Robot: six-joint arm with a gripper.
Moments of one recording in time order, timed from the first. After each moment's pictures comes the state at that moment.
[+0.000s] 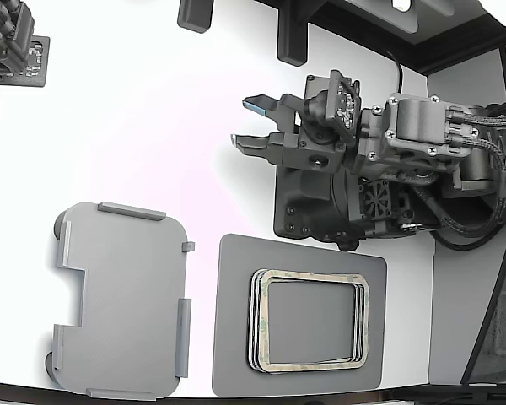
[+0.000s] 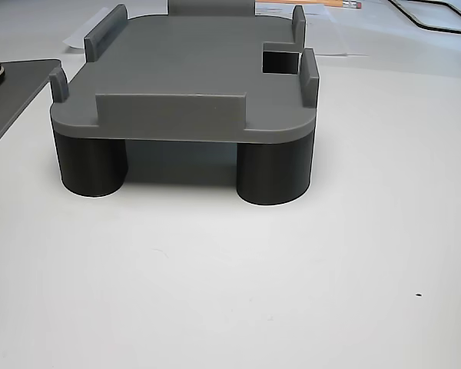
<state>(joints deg) 5.2 168.0 152.3 56.4 12.7 8.7</state>
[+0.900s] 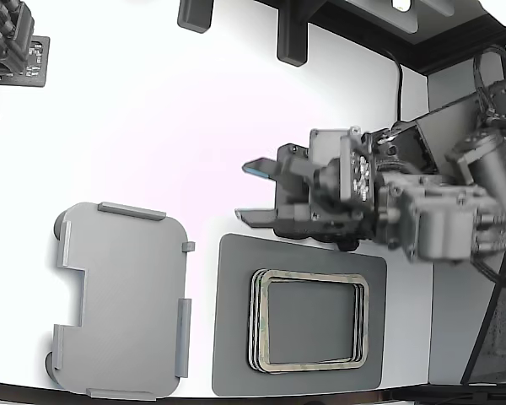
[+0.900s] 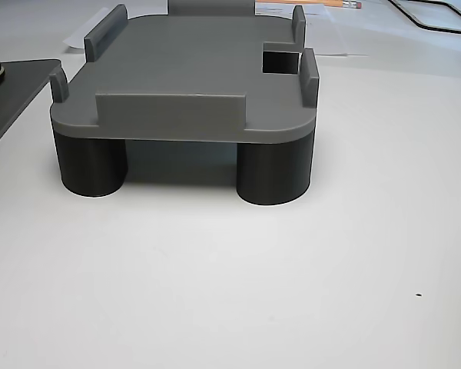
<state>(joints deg) 38.7 144.4 132.7 61.9 28.3 28.7</state>
